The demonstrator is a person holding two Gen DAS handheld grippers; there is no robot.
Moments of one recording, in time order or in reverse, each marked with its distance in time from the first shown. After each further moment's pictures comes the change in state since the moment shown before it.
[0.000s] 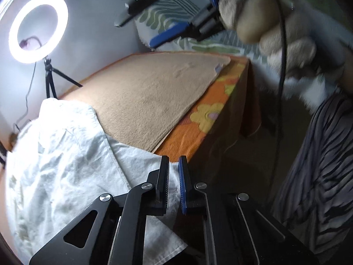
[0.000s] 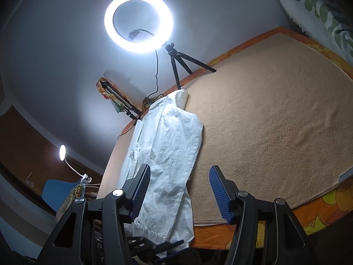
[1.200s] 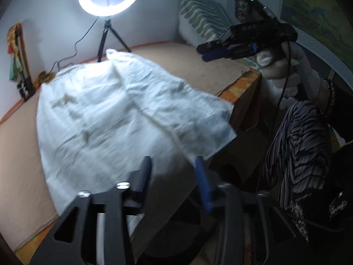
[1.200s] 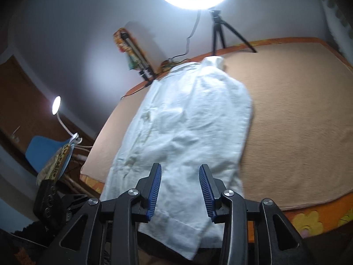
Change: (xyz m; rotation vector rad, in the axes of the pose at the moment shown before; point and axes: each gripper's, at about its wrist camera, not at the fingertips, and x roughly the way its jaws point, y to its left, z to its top) left arm -0.138 0.106 -0.095 -0.208 0.038 -0.030; right arm 0.067 0.088 -0.053 -0.187 0.136 -0.089
